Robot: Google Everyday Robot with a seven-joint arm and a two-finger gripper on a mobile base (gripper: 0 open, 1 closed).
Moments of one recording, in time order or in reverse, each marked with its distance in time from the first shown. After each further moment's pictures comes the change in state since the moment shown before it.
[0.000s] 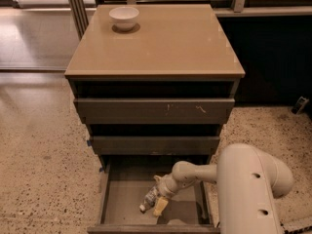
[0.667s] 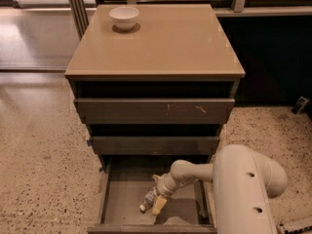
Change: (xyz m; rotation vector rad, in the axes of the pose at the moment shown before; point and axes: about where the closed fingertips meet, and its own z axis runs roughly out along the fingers) arm 0.000 -0.007 0.010 -0.016 -0.002 -0.008
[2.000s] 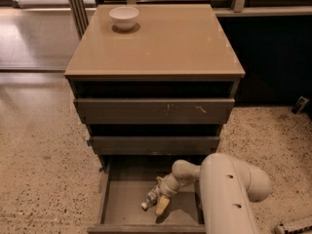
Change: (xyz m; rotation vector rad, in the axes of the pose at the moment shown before) arm 0.049 -0.018 0.039 -0.073 0.039 0.060
